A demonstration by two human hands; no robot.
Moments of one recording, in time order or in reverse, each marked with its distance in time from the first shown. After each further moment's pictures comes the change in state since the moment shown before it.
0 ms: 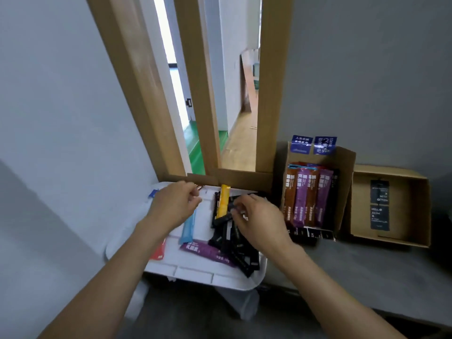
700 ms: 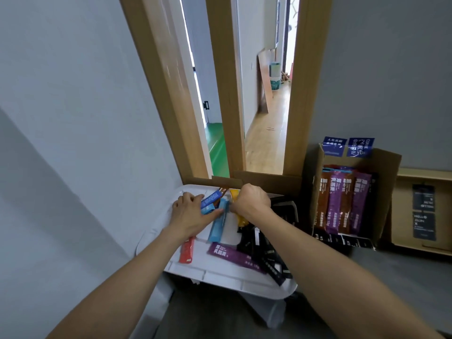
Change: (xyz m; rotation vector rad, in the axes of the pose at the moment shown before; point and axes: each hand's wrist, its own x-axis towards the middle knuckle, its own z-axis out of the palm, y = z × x) left_hand 0.009 -0.070 0.063 0.117 -0.193 -0.246; right_hand 0.104 -0.044 0.077 -0.018 -0.323 0.492
